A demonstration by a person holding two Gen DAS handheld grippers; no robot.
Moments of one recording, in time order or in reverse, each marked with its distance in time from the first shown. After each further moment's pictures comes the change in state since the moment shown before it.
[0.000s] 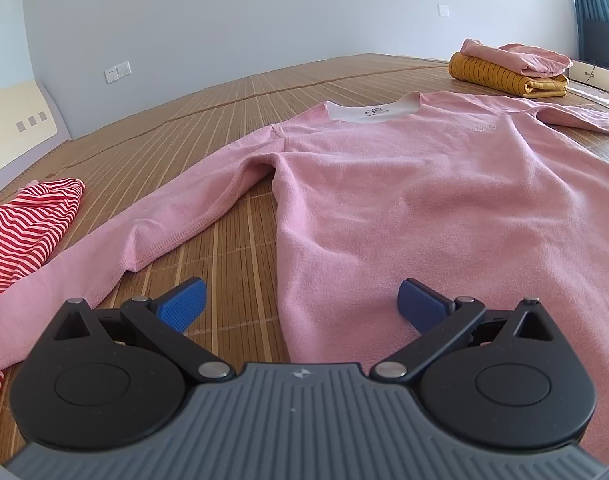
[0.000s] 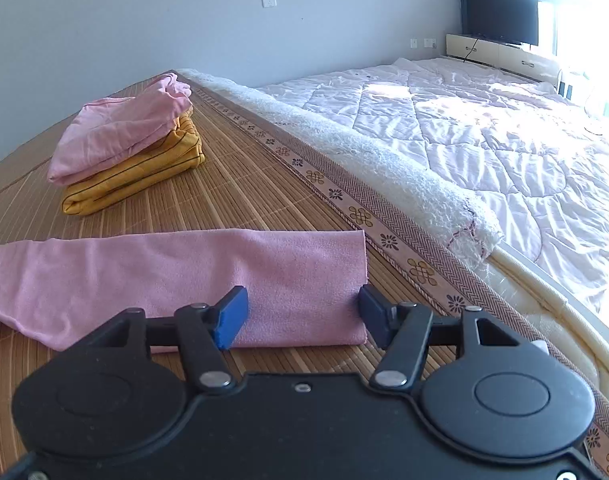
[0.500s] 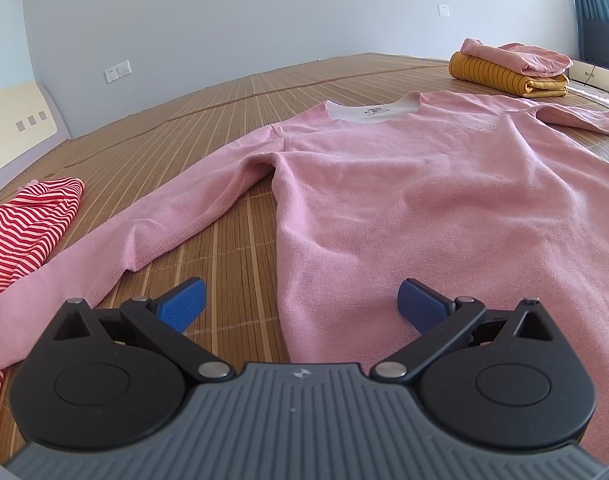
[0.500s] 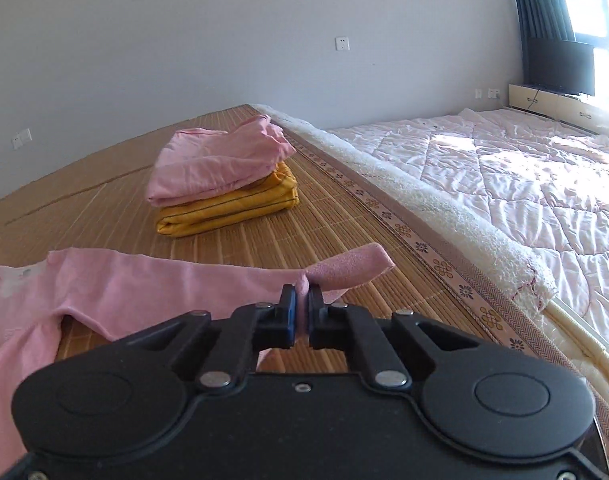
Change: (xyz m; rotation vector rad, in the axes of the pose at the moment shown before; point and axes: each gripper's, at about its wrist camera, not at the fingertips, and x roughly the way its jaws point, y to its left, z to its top) left arm 0.001 0.001 0.001 -0.004 0.003 -0.003; right arm -0.043 0.038 0.002 -0.106 -0.153 0.241
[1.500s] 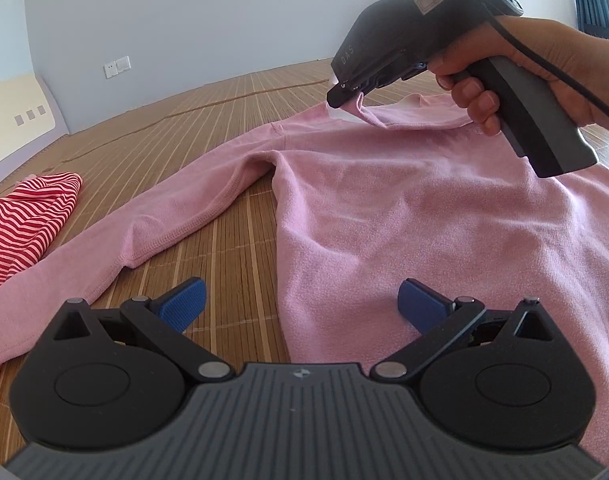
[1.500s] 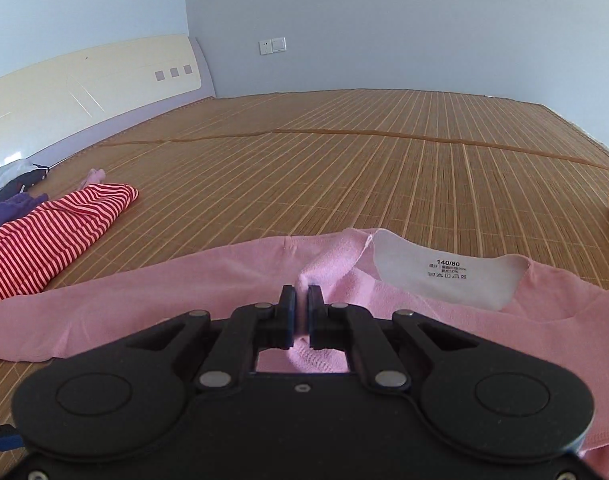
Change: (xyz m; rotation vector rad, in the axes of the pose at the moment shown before) left arm 0.002 0.003 0.001 -0.015 0.002 -0.012; right arm 0.075 0.394 -0.018 -0.374 0.152 0.557
